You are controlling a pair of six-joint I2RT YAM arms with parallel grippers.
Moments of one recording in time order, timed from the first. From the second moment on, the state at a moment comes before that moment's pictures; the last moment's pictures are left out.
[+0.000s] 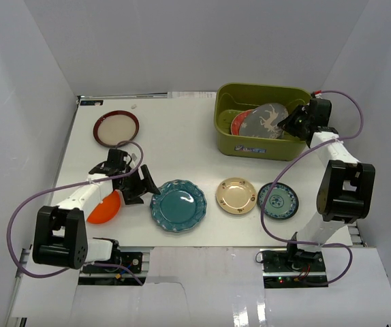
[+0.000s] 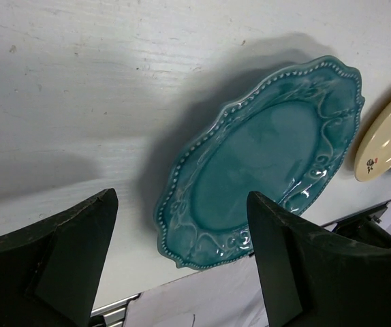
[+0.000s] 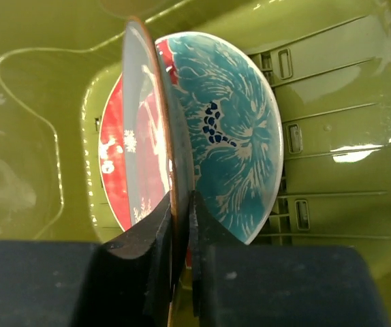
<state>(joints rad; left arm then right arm) -0.14 1.30 0.70 -0.55 0.38 -0.51 -0.09 1.67 1.19 -0.10 -0.28 0.52</state>
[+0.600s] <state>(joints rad) -0.20 1.36 0.62 -0.42 0.41 -0.60 -0.09 1.69 1.22 -0.18 -0.20 0.45</state>
